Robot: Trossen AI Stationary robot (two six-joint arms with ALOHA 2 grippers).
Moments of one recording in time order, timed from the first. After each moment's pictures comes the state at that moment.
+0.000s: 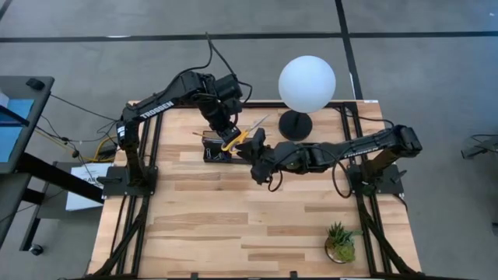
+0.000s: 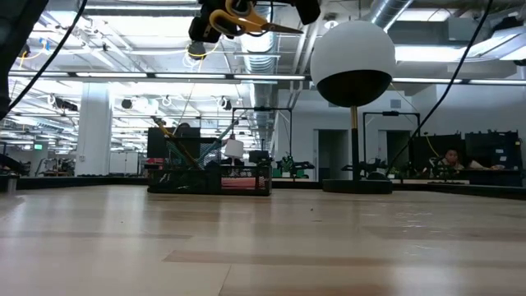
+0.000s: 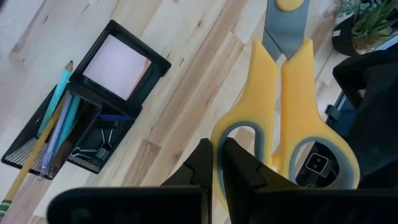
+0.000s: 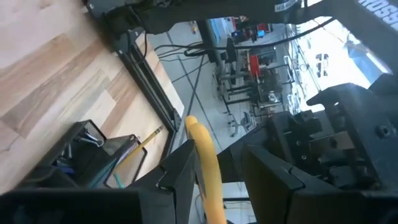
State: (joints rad) left arm 0.34 1.85 2.16 -1.53 0.34 -0.32; right arm 0.17 1.59 1.30 0.04 0.47 -1.20
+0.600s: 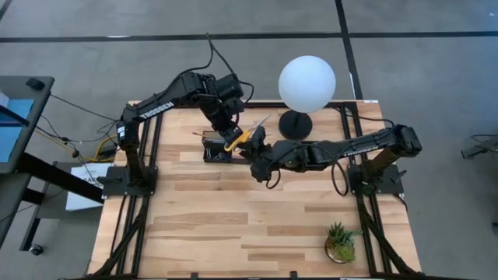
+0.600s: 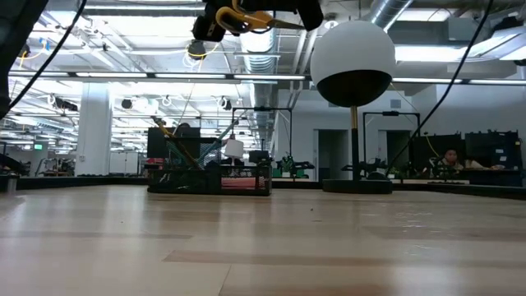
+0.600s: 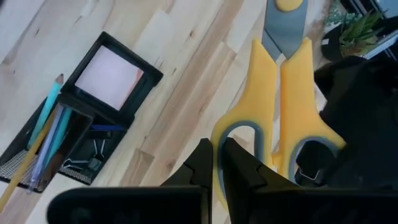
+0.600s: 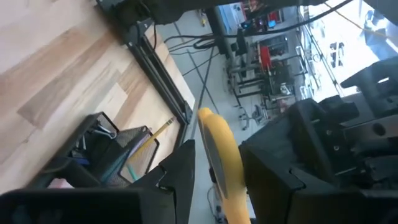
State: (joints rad) left arm 0.33 1.85 2.16 -1.49 0.35 -0.34; right arm 0.15 1.59 1.30 -0.02 0.46 -1.14
